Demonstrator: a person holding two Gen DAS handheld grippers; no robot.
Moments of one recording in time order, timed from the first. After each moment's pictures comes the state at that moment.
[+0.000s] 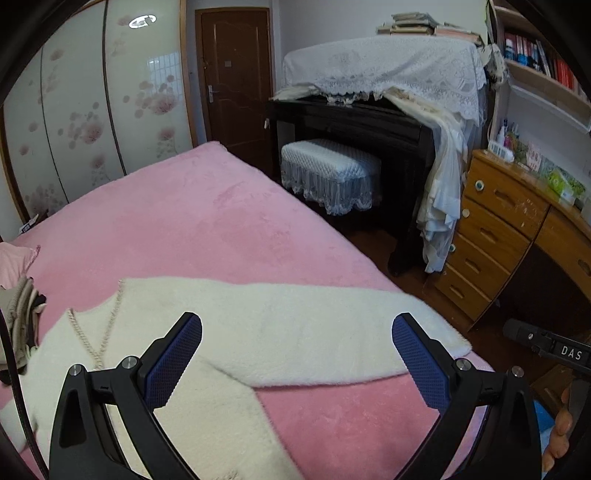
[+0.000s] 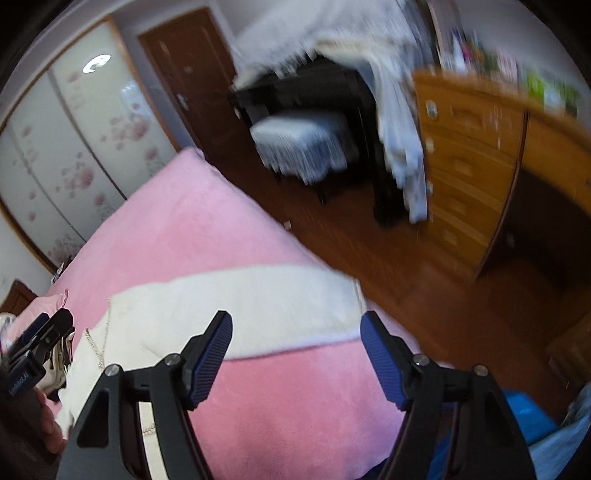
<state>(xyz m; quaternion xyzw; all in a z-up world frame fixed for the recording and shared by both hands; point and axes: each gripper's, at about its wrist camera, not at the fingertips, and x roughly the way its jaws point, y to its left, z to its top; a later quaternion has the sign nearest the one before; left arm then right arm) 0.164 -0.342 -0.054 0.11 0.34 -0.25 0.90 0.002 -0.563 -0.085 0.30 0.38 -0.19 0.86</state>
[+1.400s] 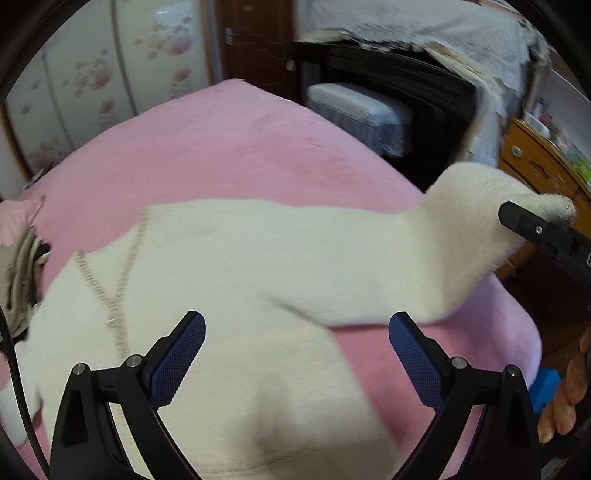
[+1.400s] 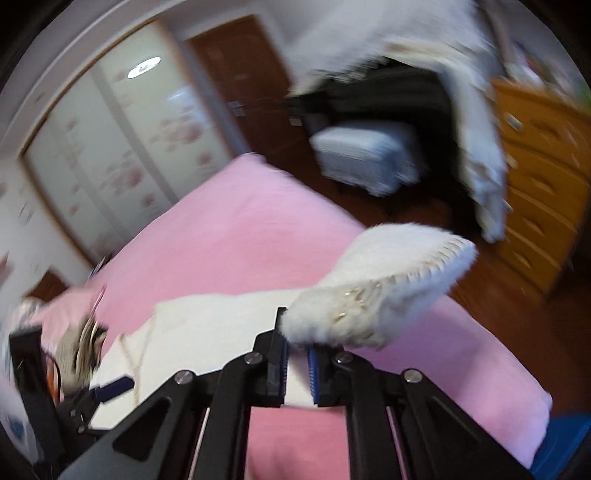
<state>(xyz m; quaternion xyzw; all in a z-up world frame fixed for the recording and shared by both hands) 0.213 -0.235 -0.109 0.11 0.44 -0.20 0.87 0.112 -0.449 -0.066 0.22 0.30 -0.08 0.92</state>
